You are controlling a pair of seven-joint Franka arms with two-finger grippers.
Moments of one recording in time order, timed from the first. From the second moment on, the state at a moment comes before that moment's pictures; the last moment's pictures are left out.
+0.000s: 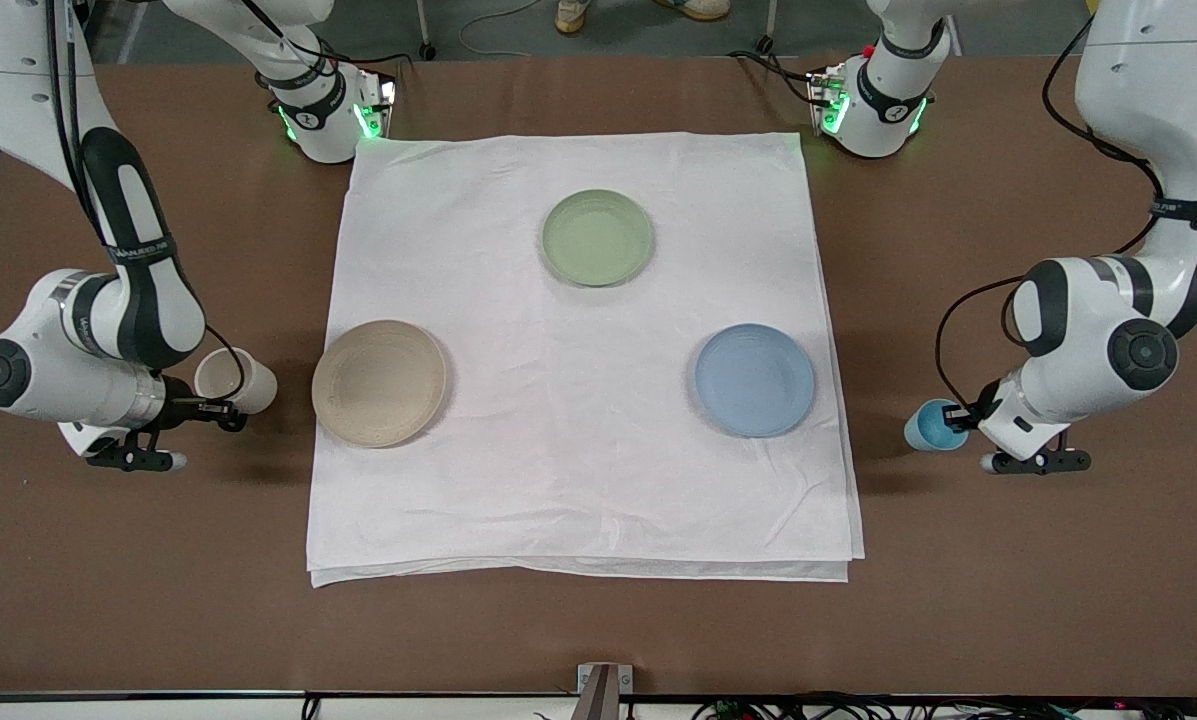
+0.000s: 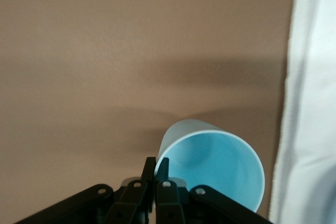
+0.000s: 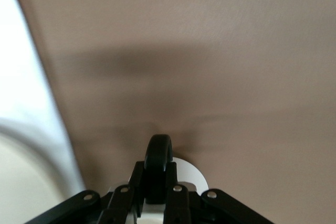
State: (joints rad) left arm 0.08 0.42 -0.07 -1.87 0.04 2.28 -0.03; right arm -0.04 0.48 -0.08 -1.82 0.12 2.11 -0.05
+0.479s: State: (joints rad) left arm 0.07 0.24 -0.24 -1.87 0.04 2.03 -0.29; right arm 0.24 0.37 -0.06 -1.92 0.19 2.18 0.33
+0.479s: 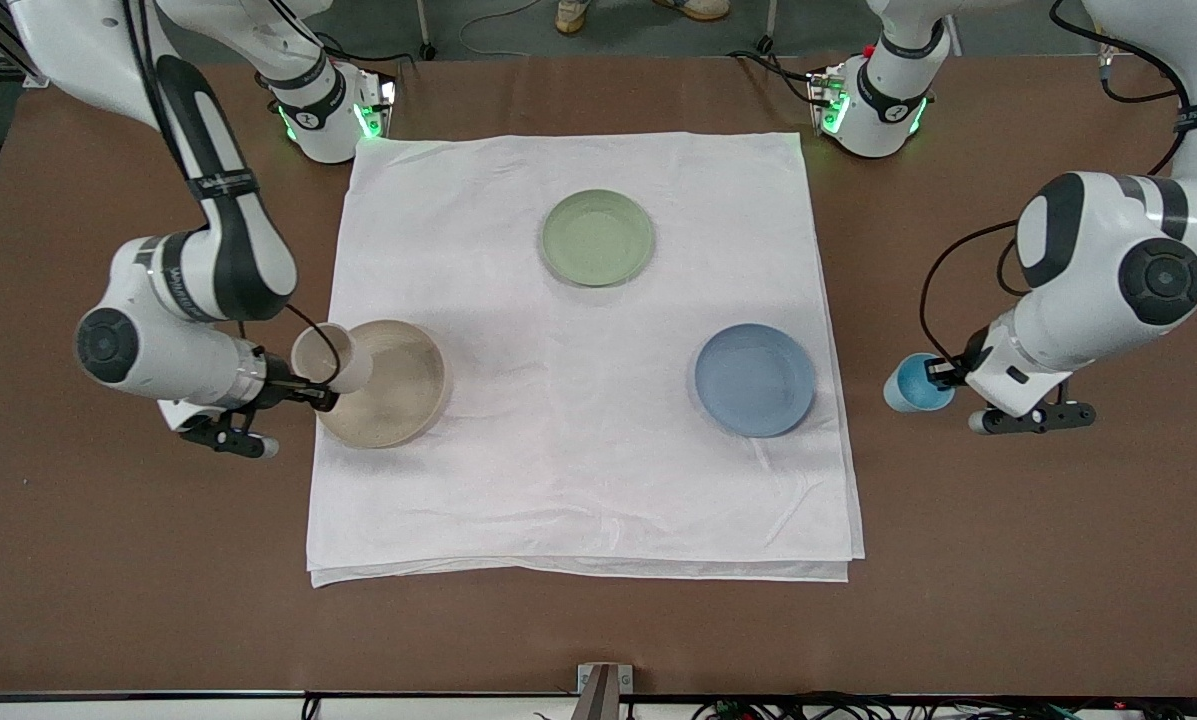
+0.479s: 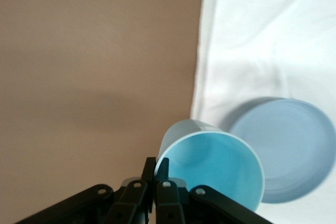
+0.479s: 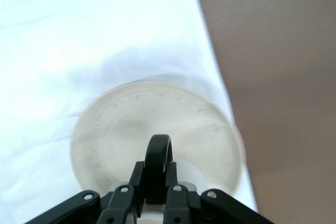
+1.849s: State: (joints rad) left arm -0.02 0.34 -0.36 -1.90 0.04 2.25 -0.72; right arm 0.05 0.31 -0.12 -1.45 0.06 1.55 -0.06
